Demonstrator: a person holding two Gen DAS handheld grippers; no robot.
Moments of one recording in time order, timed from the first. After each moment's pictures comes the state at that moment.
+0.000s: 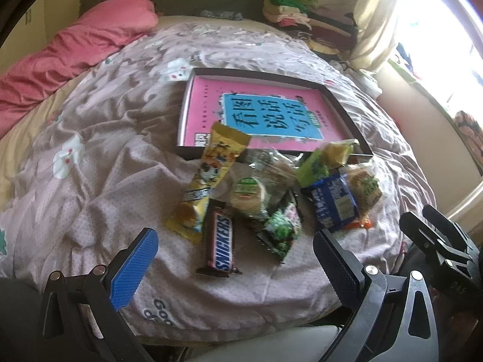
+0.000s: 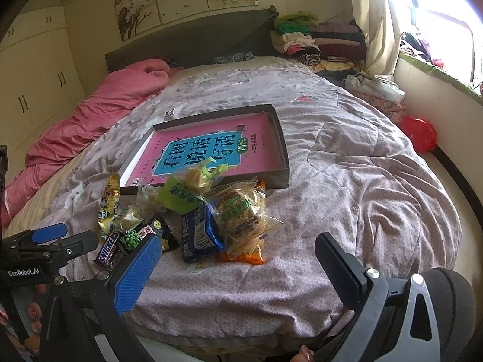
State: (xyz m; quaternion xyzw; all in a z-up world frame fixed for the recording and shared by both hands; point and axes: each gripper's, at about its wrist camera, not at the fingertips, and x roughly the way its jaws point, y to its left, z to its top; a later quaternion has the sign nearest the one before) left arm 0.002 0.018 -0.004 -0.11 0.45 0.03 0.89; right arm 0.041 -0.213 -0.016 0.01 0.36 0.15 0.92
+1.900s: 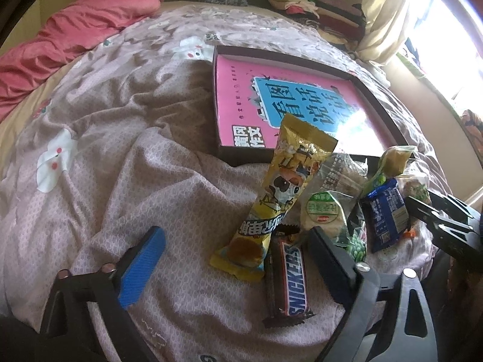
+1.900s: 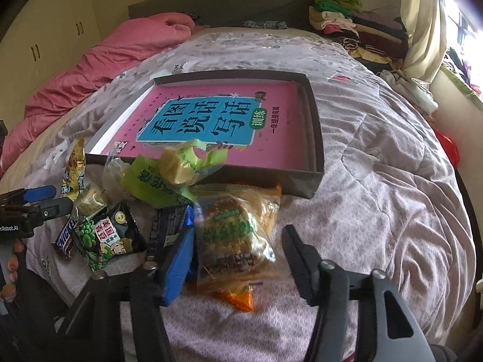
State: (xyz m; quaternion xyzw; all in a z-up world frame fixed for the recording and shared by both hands) left arm 0.049 0.073 -0.048 -0.11 0.47 0.02 0.87; right arm 0.120 -0.187 -0.059 -0.08 0.43 0.20 0.88
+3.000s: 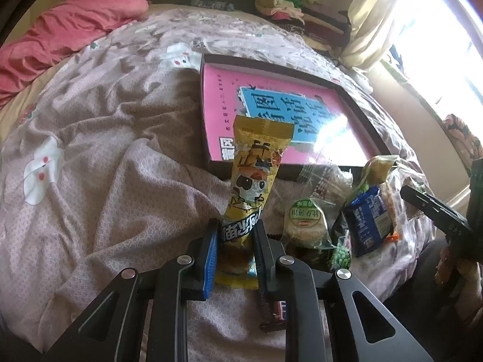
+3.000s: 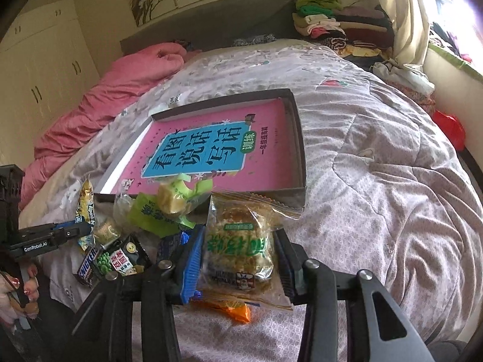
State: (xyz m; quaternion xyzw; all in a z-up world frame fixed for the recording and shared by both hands) left arm 0.050 0.081 -0.043 -0.14 0.46 -0.02 0.88; right arm 0.124 -0.215 -0.045 0.01 0.40 0.21 0.89
